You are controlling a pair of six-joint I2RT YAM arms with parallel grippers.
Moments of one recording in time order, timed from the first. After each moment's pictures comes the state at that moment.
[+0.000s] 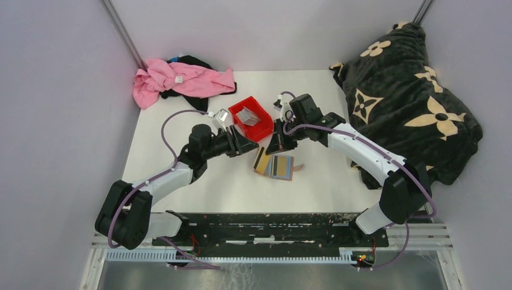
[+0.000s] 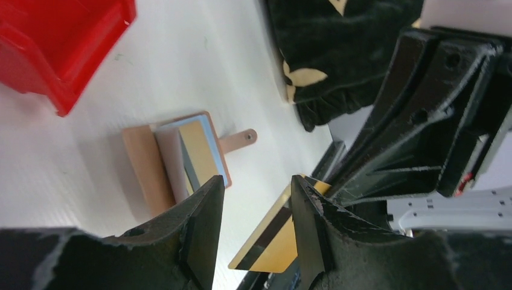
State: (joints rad) left arm -0.44 1.28 0.56 0.44 0.53 -0.81; right arm 0.61 1.53 1.26 -0.58 -0.53 0.49
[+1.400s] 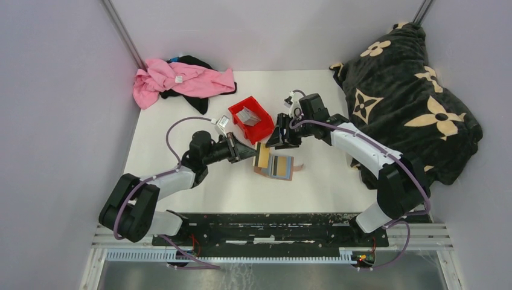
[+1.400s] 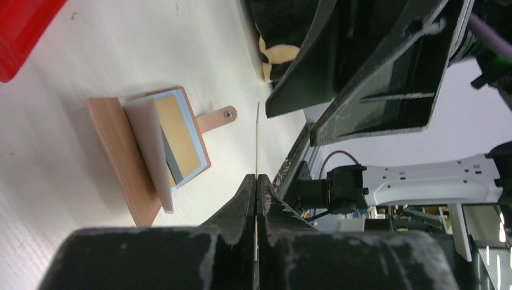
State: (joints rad) left arm -0.44 1.35 0.46 0.66 0.68 -0.91; right arm 0.50 1.58 1.17 -0.40 -0.62 0.60
